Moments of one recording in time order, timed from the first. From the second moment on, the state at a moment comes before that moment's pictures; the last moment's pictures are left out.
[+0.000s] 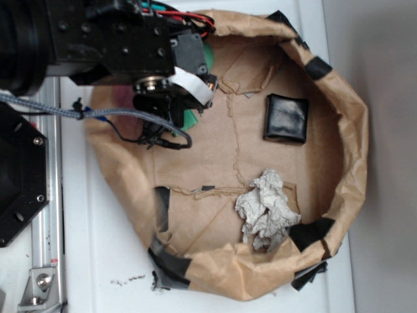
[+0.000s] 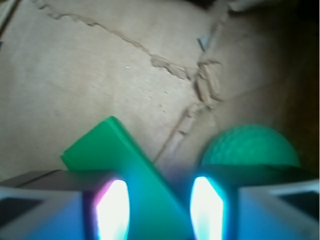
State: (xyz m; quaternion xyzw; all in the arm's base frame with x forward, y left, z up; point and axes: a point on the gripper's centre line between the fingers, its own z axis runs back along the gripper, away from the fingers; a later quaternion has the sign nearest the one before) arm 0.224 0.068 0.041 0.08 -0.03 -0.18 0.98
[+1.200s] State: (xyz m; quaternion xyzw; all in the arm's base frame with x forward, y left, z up) arm 0.223 0.049 0.062 0.09 -0.08 -0.26 0.96
